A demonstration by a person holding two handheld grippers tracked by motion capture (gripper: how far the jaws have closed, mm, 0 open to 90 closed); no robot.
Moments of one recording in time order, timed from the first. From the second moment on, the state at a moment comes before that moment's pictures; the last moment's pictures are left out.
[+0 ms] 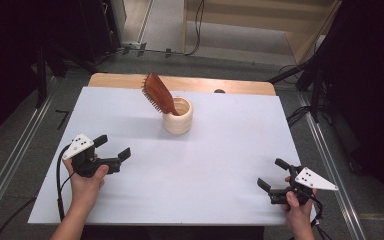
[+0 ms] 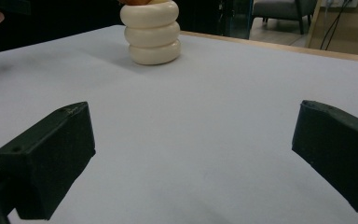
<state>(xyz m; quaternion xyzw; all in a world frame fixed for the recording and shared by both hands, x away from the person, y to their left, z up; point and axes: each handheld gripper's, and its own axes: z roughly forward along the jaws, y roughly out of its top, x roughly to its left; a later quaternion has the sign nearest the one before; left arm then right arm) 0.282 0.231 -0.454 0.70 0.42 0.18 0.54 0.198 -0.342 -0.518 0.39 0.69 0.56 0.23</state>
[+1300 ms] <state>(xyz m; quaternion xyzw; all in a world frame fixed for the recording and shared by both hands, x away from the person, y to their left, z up) 0.237 0.293 -0.477 0.70 0.43 0.21 0.52 0.198 -0.342 -0.518 0.39 0.69 0.56 0.24</state>
